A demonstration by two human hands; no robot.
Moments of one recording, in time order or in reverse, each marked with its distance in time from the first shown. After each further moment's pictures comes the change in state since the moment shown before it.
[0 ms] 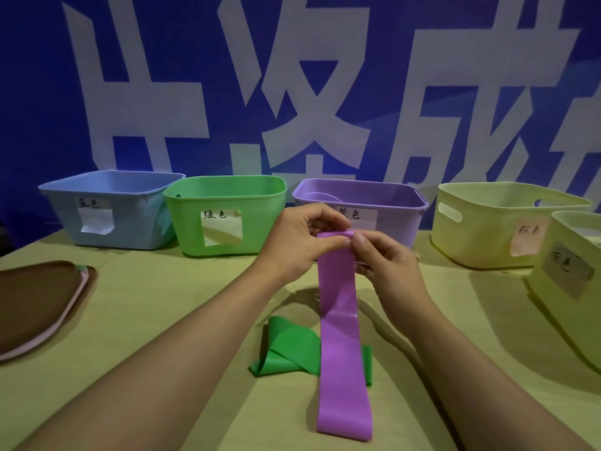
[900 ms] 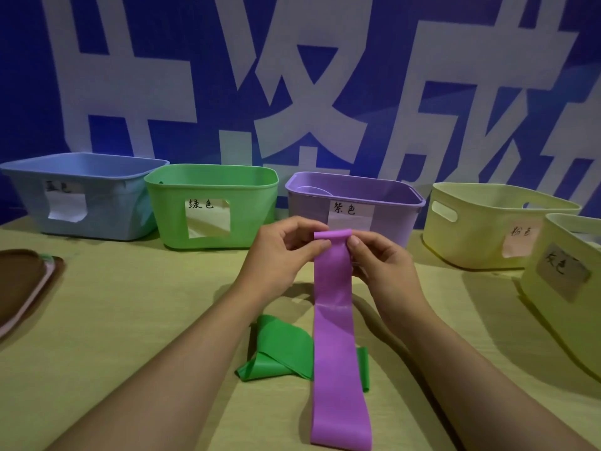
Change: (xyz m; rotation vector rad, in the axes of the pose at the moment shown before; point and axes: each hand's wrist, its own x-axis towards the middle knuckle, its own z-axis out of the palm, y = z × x) left_hand -0.024 -0.033 0.005 -0.176 0.076 -0.178; right_hand -0.002 0.007 0.001 -0.131 0.034 0.031
